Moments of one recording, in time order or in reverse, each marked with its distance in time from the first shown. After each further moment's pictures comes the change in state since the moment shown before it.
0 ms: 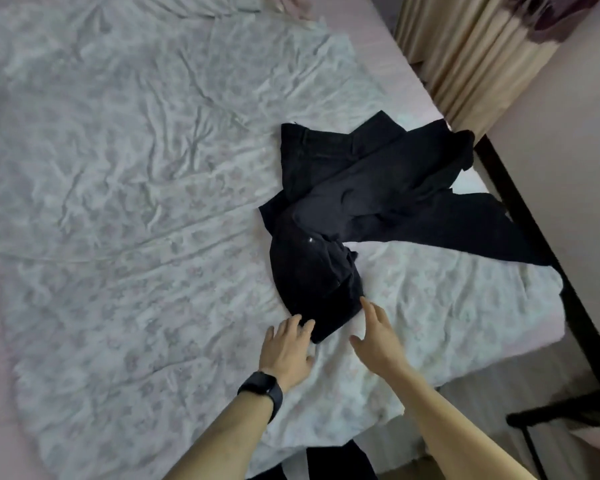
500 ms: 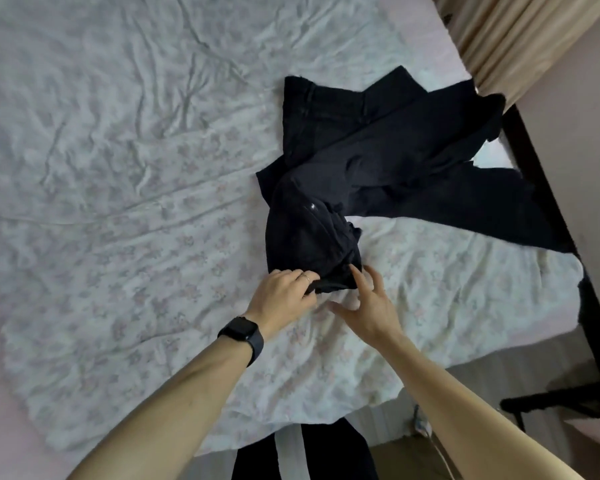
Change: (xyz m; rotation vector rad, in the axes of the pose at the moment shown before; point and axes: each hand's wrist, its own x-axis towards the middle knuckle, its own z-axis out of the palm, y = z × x) left_hand 0.051 -0.001 -0.013 -0.081 0.437 0.271; right_hand 0.046 0.027 0.023 -0.048 0.042 -0.094
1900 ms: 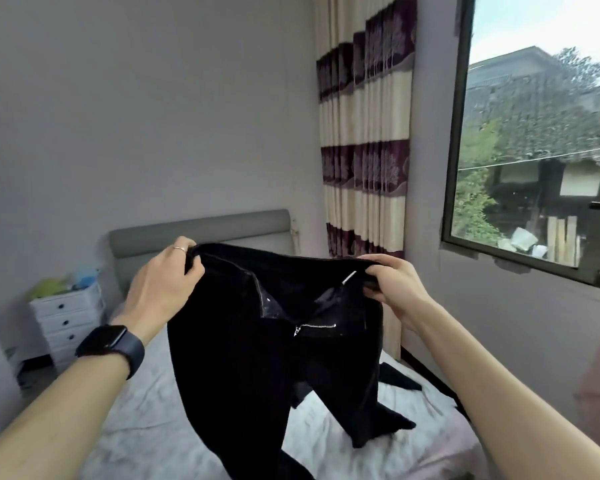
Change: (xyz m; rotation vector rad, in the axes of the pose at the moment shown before) left_hand -0.461 0.194 -0.522 0.135 0.986 0.014; right_hand -0.643 -0.249 -0.261 1.138 0.589 -0.518
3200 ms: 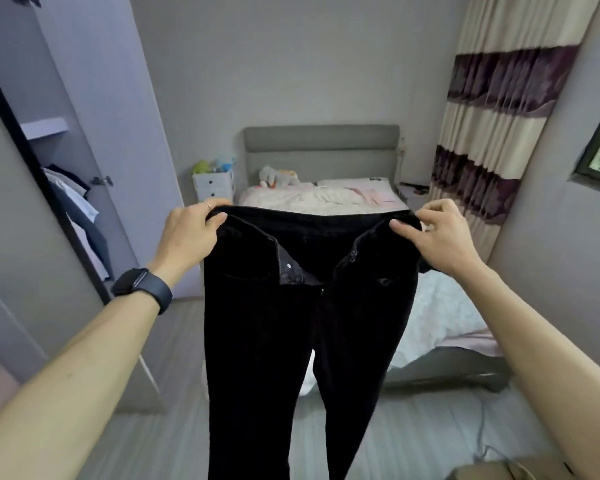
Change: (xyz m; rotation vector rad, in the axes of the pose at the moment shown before) left_hand -0.351 -0.102 -0.318 0.033 -0.035 -0.239; right_hand -0.341 0.040 0.110 -0.835 -0.199 -0.474
